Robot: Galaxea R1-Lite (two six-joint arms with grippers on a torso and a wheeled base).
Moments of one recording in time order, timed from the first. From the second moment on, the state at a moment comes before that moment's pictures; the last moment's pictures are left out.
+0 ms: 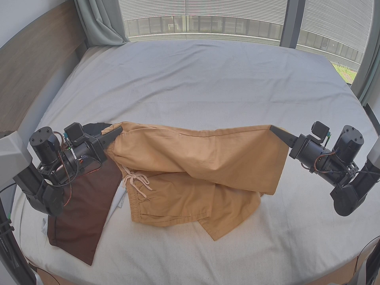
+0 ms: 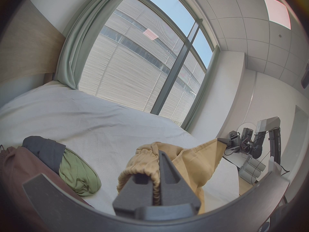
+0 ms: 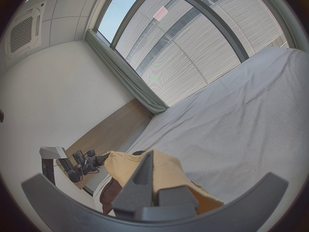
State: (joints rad) left arm -0.07 2.03 -0.64 -1.55 -0.63 -0.33; right arm 0.24 1.95 -0.56 -1.54 0.47 0.54
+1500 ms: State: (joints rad) left arm -0.04 2.05 -0.67 -1.55 -0.63 -0.35; right arm 0.17 1.94 -0.60 -1.54 0.47 0.54
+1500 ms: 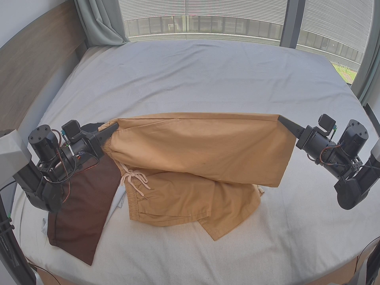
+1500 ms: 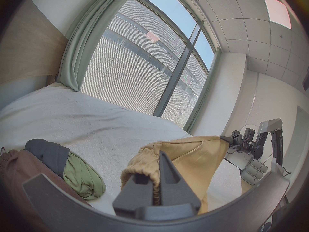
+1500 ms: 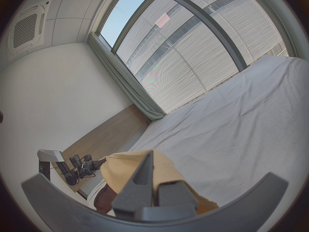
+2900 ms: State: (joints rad) left arm -0.03 2.06 -0.67 -1.55 -0.63 -0.35; right arm 0.15 1.94 -0.61 -1.54 0.47 0.54
